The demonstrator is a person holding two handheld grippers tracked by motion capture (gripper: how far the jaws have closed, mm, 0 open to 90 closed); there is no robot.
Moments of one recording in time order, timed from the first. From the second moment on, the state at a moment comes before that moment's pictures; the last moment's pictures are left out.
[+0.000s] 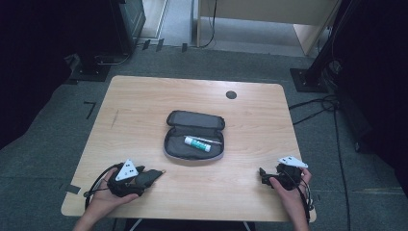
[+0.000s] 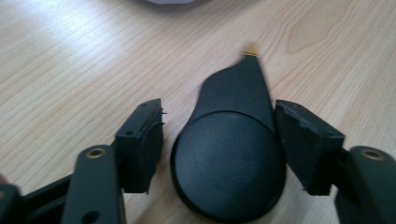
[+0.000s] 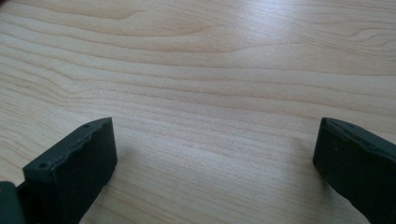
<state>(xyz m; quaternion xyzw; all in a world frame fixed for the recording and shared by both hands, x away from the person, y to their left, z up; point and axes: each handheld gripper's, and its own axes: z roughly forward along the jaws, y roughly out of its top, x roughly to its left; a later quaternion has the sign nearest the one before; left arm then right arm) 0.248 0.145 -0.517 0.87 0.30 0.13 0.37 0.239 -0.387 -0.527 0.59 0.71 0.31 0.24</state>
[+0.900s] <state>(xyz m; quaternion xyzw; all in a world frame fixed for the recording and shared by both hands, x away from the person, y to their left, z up) 0.251 0.146 -0.515 0.87 0.31 0.12 0.37 0.239 -0.387 -0.527 0.59 0.71 0.31 0.24</state>
